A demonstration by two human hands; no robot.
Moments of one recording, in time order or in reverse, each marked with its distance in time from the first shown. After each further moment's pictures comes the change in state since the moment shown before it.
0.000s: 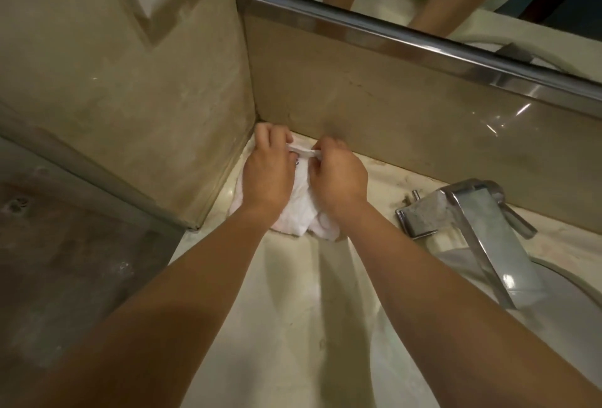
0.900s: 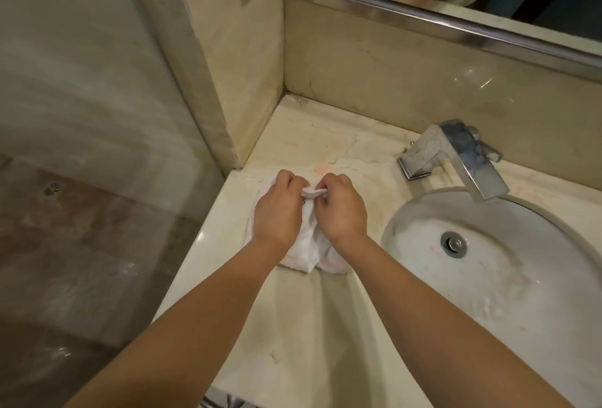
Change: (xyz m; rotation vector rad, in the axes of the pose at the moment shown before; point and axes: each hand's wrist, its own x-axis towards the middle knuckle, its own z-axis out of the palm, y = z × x) left_hand -0.163 -0.025 -0.058 0.094 -0.288 0.049; right_hand -0.169 -0.022 0.003 0.171 -0.079 0.087
